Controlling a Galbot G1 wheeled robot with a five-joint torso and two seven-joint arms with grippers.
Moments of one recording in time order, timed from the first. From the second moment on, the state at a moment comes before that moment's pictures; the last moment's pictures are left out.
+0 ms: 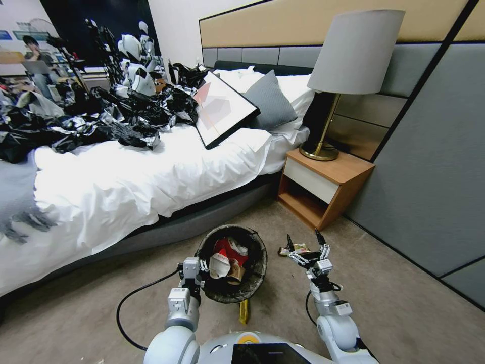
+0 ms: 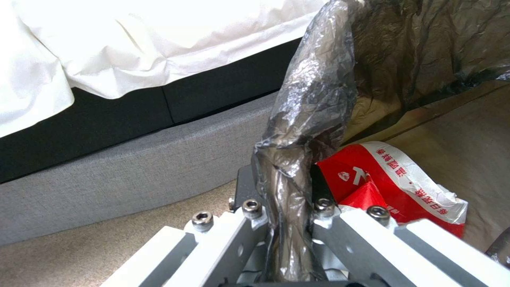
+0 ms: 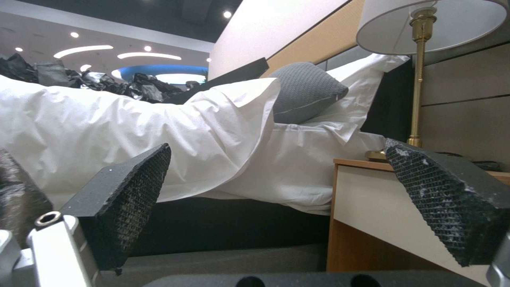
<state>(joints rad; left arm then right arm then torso) 1.80 -1.43 -0.29 -2.36 0.02 0.31 -0.27 -1.59 1.37 0.53 1.87 0.16 0.70 -0.15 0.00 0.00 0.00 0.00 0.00</state>
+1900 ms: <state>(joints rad) 1.81 -1.44 -0.28 -2.35 0.03 0.30 -0.27 -1.03 1.37 0.39 1.22 0.47 -0.31 0.26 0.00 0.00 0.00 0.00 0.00</state>
